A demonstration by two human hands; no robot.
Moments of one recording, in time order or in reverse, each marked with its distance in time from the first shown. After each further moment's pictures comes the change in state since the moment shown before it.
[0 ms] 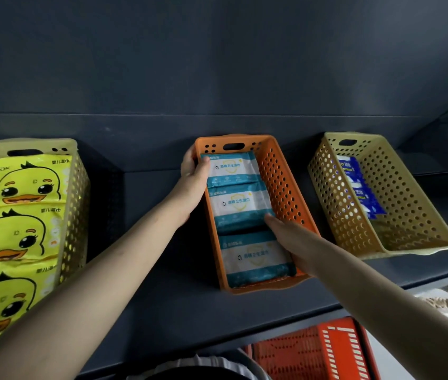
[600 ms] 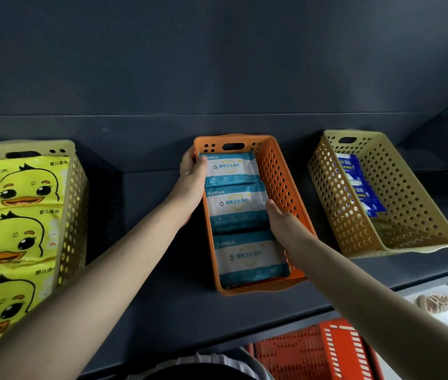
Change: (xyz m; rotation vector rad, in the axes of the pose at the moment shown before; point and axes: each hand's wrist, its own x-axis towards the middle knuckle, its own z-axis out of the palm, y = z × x) left_hand -0.004 0.003 0.002 -0.038 0.007 -0.031; right_hand 0.006 -0.009 0.013 -0.072 0.182 -0.086
